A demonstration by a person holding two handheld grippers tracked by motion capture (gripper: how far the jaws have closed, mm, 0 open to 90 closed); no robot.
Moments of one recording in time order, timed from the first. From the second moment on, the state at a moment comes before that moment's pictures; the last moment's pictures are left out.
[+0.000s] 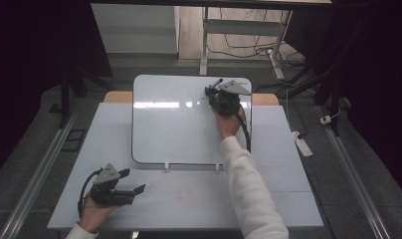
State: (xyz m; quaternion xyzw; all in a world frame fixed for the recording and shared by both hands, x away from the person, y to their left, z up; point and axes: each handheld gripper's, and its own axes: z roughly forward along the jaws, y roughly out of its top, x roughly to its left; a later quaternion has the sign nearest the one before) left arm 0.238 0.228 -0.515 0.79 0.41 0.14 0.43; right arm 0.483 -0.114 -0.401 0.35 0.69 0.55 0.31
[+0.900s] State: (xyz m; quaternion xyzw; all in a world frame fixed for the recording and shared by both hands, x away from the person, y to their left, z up) left arm 0.241 0.224 -0.516 0.79 0.41 0.14 0.43; right arm 0.466 -0.105 -0.411 0.30 0.73 0.53 0.30
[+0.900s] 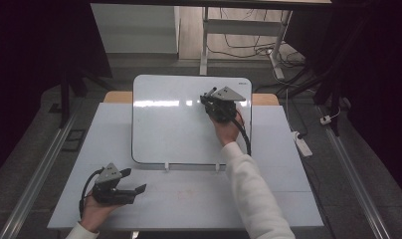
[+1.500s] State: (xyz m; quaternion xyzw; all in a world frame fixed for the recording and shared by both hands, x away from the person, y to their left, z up) left arm 0.241 0.224 -0.516 0.79 0.41 0.14 0.43; right arm 0.478 -0.134 -0.398 0.35 0.70 0.53 0.32
